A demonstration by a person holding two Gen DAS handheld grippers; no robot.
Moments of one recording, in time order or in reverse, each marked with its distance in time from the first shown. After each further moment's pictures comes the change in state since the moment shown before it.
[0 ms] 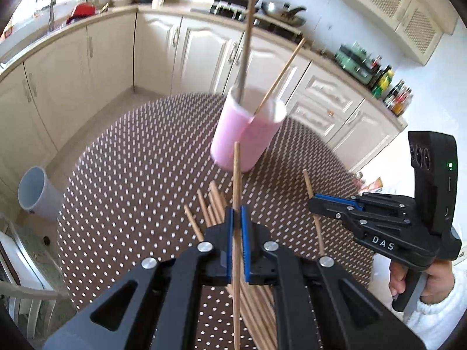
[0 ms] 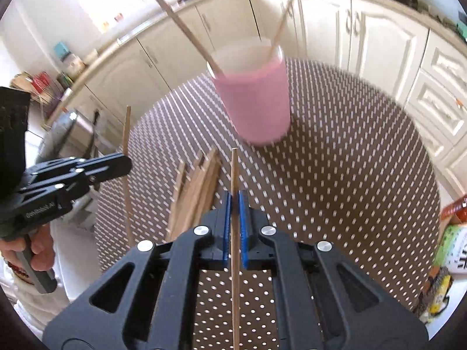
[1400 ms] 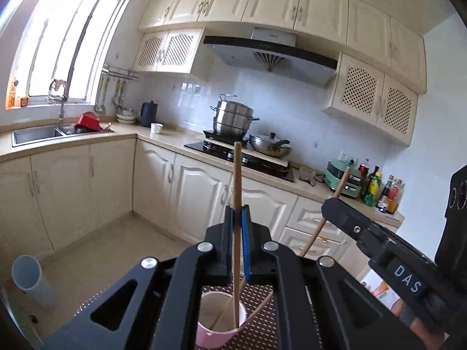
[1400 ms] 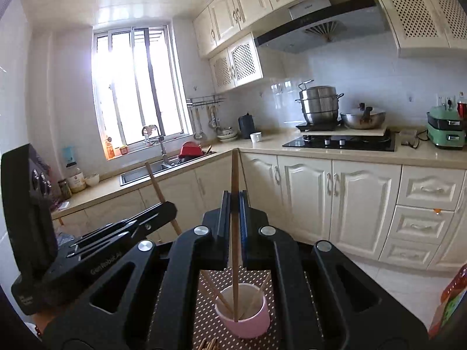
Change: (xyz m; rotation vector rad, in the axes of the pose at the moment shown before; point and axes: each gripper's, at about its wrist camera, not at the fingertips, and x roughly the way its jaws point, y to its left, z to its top) left arm -0.062 -0.087 0.140 0.039 -0.645 0.039; right arm -0.123 0.022 0.107 -0.059 -0.768 -0.086
